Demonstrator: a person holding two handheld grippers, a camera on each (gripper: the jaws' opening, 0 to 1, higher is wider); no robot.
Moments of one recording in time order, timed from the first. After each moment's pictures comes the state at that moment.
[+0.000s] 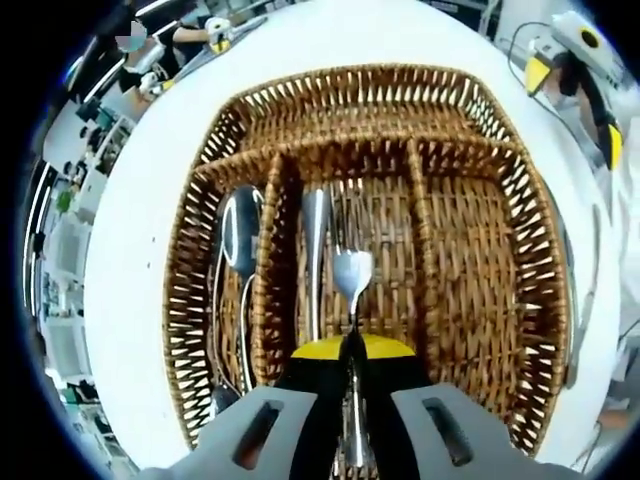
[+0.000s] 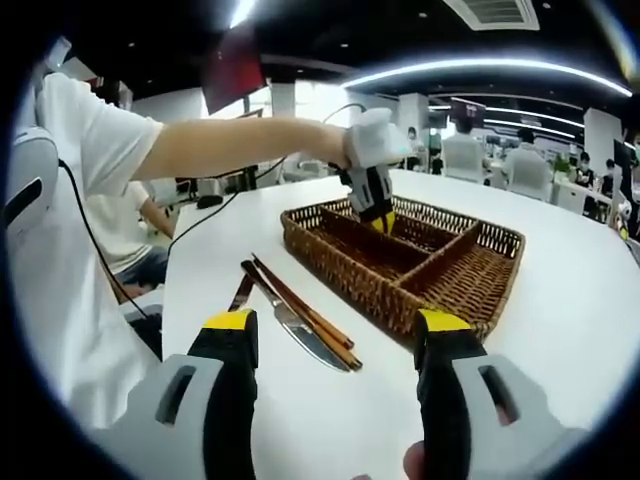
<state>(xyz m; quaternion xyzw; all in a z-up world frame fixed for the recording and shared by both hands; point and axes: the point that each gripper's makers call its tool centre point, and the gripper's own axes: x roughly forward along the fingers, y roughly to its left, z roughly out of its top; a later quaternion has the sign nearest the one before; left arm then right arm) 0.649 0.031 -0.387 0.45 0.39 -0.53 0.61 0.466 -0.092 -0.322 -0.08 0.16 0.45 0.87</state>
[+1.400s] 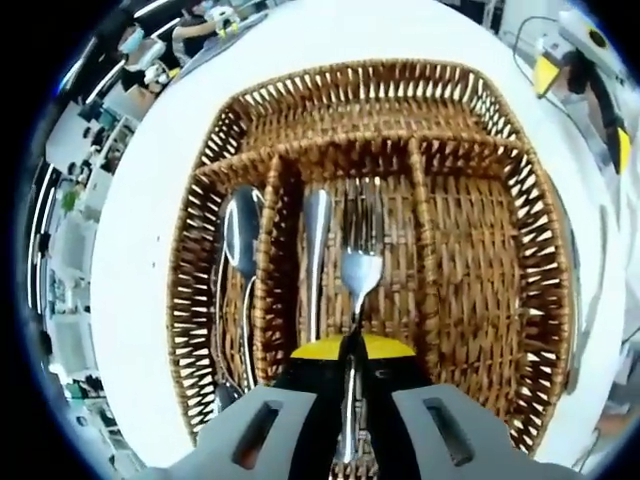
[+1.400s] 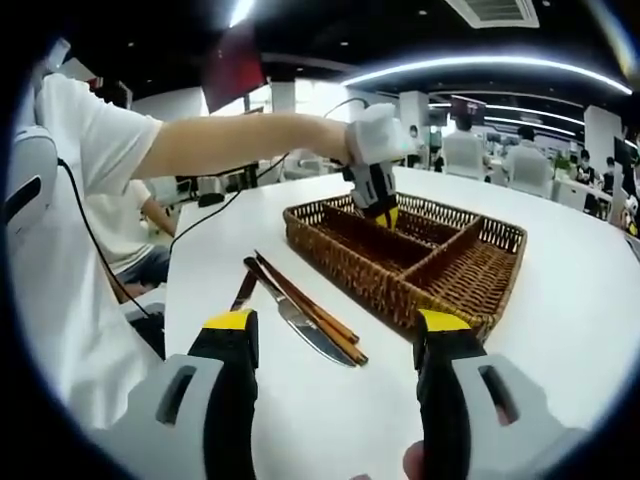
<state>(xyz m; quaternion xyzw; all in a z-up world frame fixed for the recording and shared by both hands) 0.652 0.030 -0.386 0.46 0.39 -0.50 0.62 0.461 -0.092 -0.325 -0.08 0.16 0.45 0.87</state>
